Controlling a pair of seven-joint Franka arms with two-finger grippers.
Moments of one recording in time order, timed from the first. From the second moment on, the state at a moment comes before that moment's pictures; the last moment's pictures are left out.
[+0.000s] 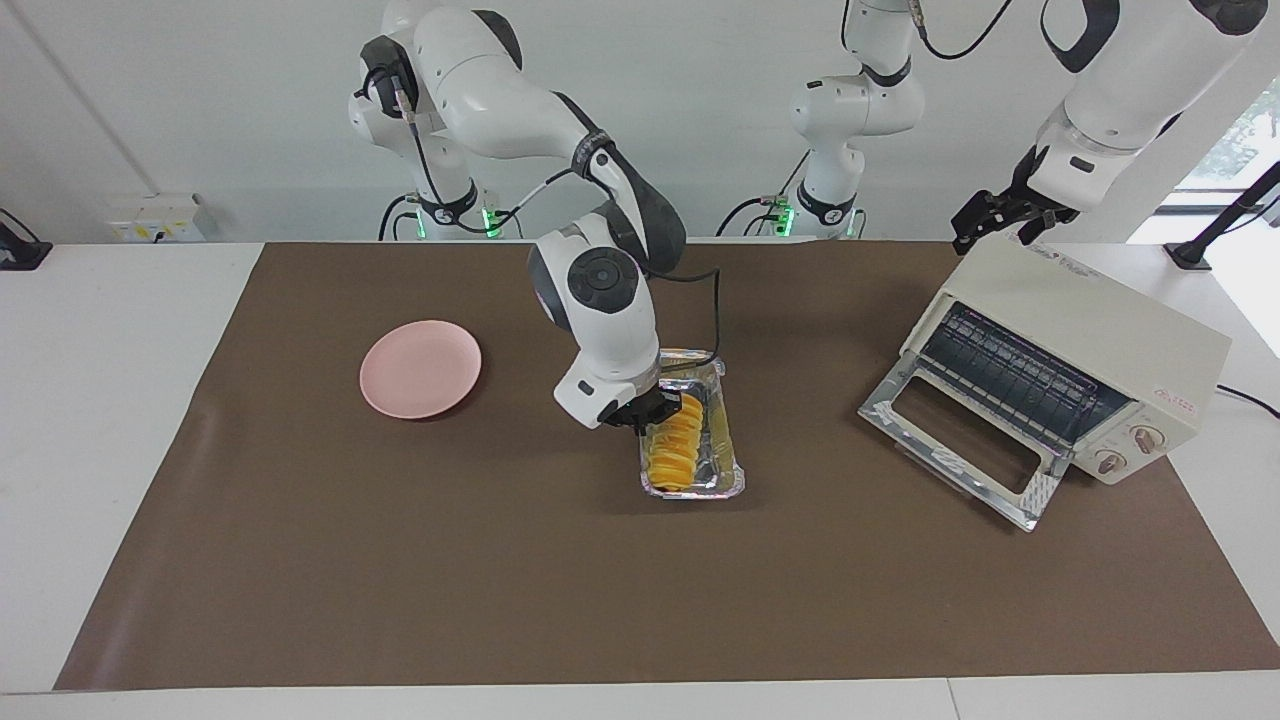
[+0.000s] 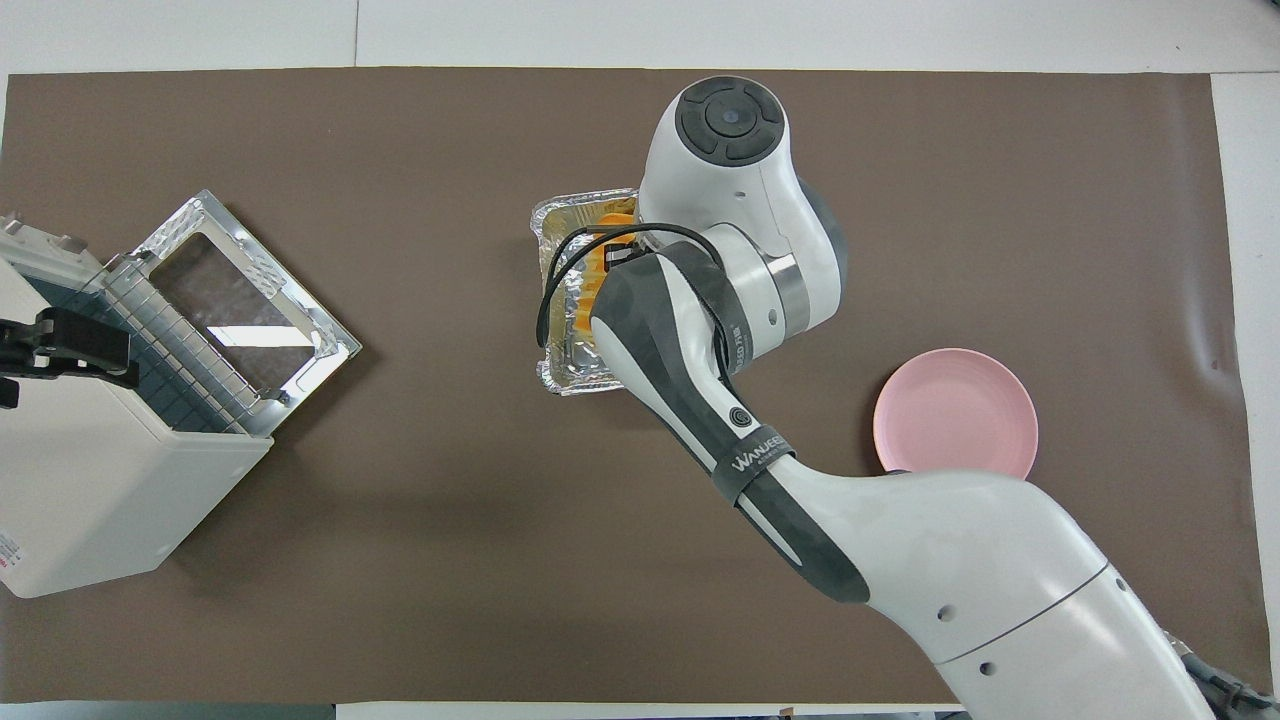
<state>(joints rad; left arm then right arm) 0.00 -0.06 -0.03 -1.64 0.00 1.41 -0.12 0.50 0.64 0.01 -1.30 0.15 1.95 0.48</state>
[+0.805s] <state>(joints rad) -0.01 -0.07 -0.05 -1.64 0.00 1.40 -0.12 0.58 0.55 0.00 -1.56 0.17 2.18 0.50</state>
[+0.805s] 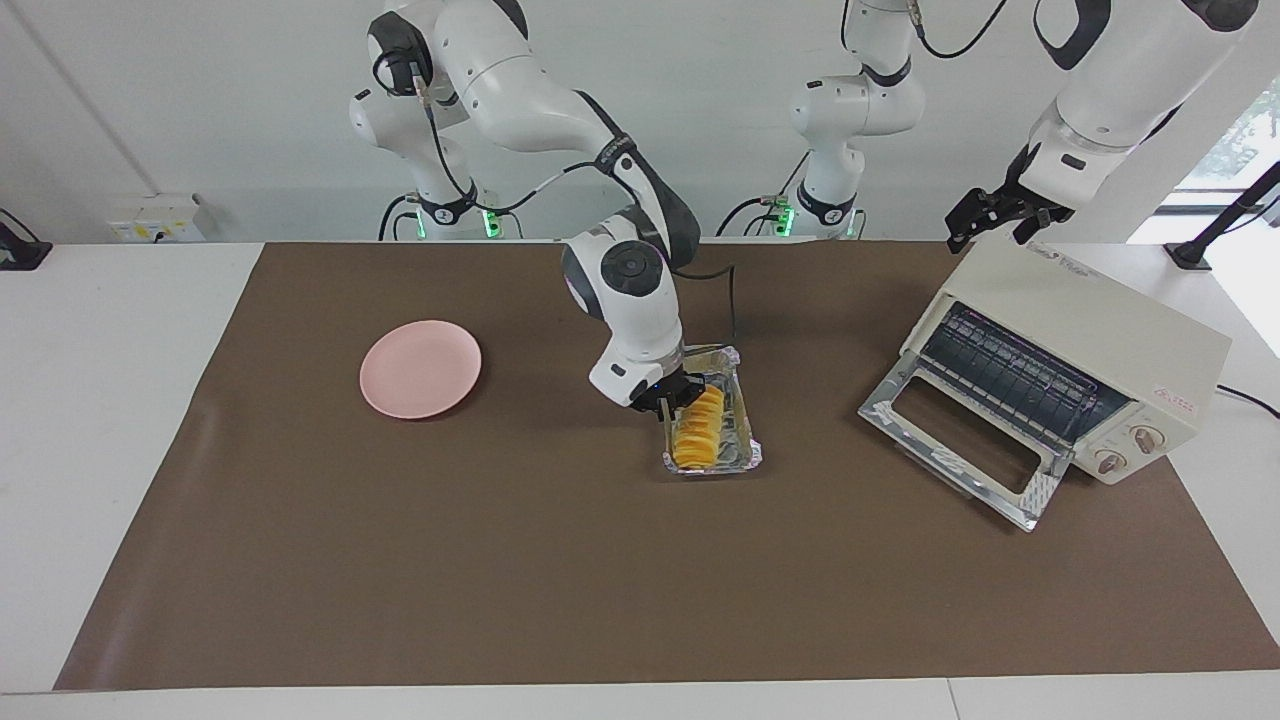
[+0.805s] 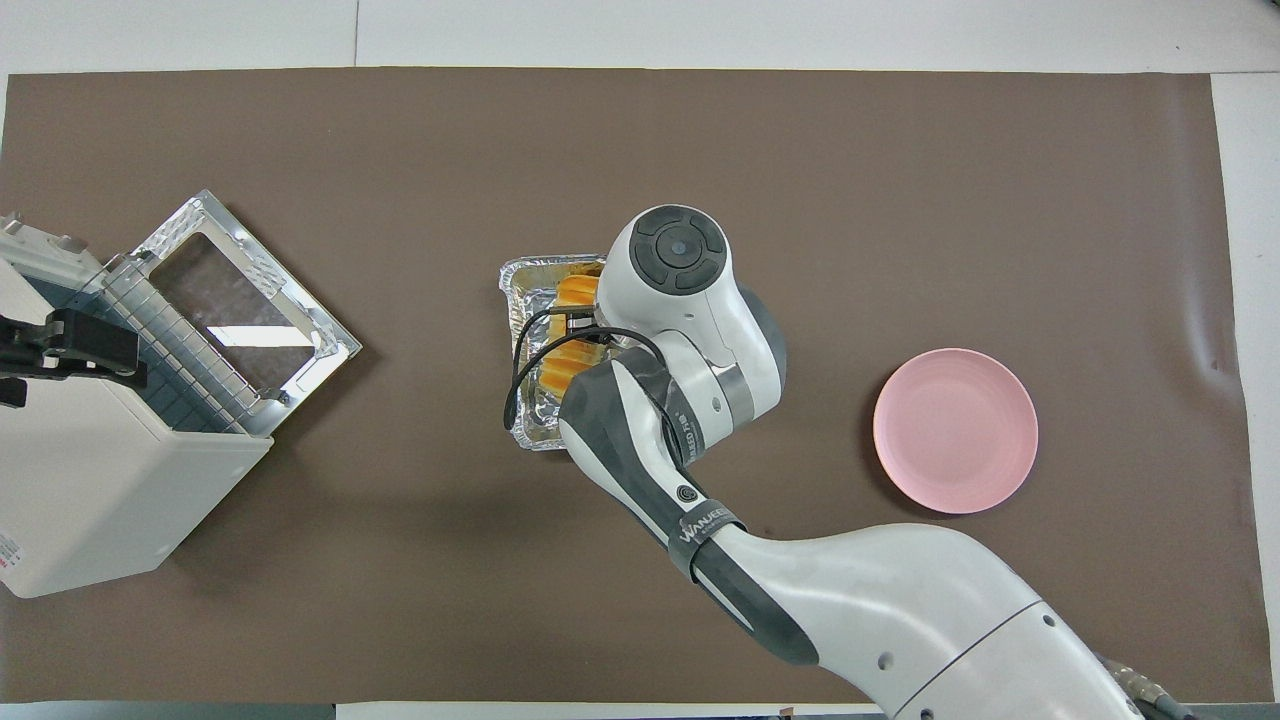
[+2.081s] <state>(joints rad) -0.49 0.43 -0.09 -1.25 -0.06 1.69 -0.46 0.11 0.29 -0.03 -1.51 0.15 1.83 -0.10</state>
